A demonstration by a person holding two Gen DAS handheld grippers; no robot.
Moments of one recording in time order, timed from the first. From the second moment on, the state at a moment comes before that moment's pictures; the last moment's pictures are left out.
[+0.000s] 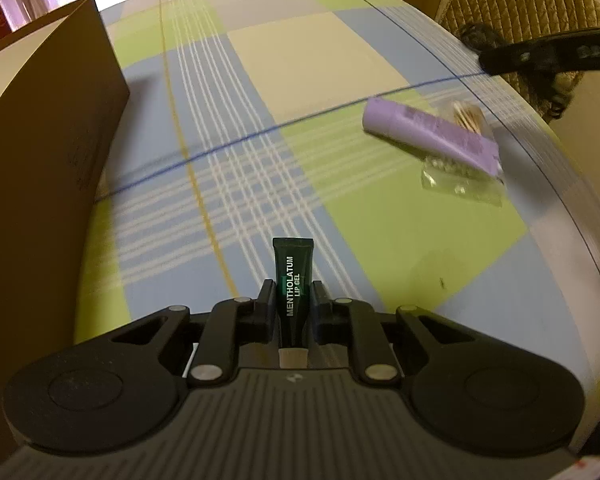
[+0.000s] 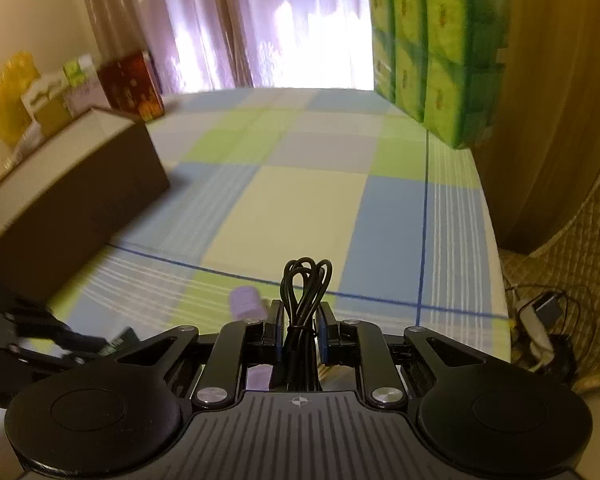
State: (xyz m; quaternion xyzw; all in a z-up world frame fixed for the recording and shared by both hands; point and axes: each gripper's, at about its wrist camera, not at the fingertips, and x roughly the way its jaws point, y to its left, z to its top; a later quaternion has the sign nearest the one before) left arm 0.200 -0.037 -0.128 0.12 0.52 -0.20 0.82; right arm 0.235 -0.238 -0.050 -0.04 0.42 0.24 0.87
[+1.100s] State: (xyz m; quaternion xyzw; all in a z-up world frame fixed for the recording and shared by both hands) left arm 0.097 0.059 0.007 0.05 0.40 -0.15 0.90; right arm 0.122 -0.113 -0.016 -0.07 0.43 0.40 0.81
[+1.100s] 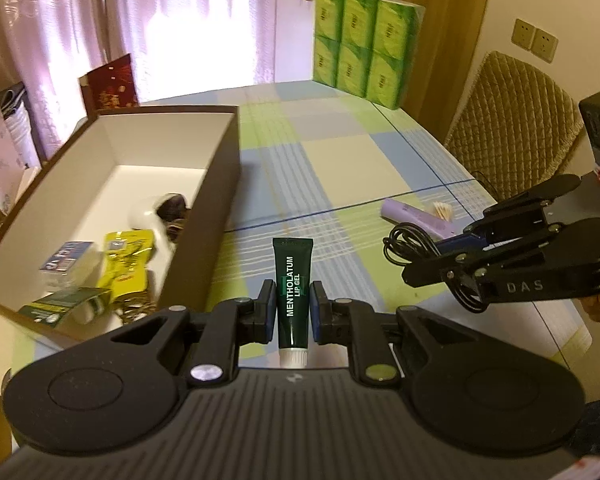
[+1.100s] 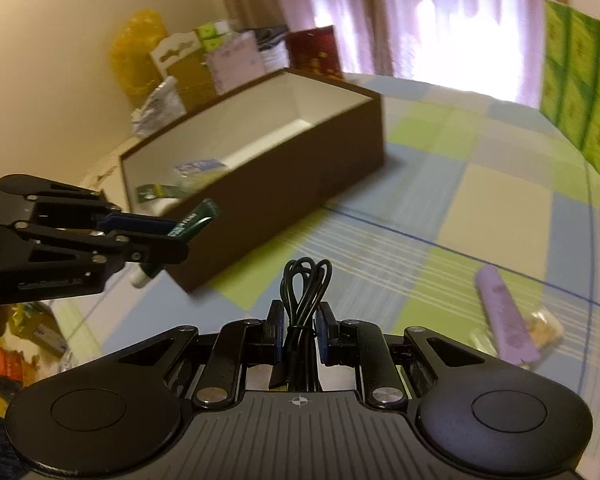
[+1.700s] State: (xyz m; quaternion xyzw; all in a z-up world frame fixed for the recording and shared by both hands) left arm 0.100 0.138 0.028 0.04 0.38 -0.12 0.92; right arm 0.119 -0.011 0.004 -0.09 0.39 0.46 0.79
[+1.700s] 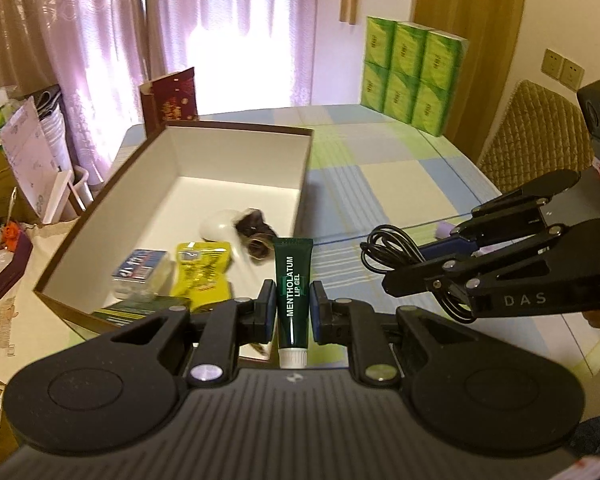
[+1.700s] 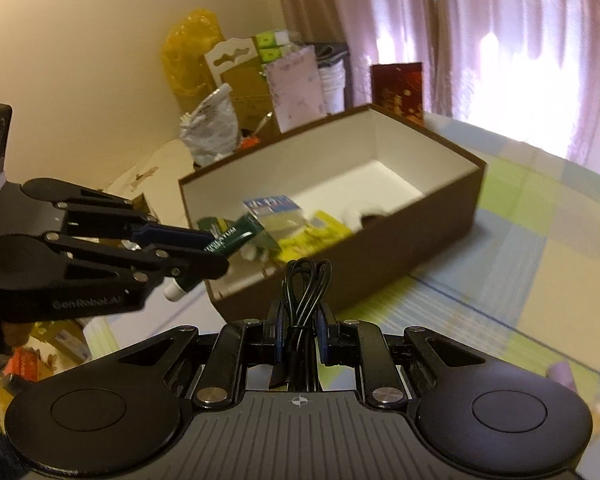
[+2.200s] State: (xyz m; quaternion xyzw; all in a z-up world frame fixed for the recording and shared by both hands) left arm 0.149 0.196 0.028 0.04 0.37 -0.11 0.92; right arm 0.148 0.067 0.009 -0.09 0.38 0.46 0.79
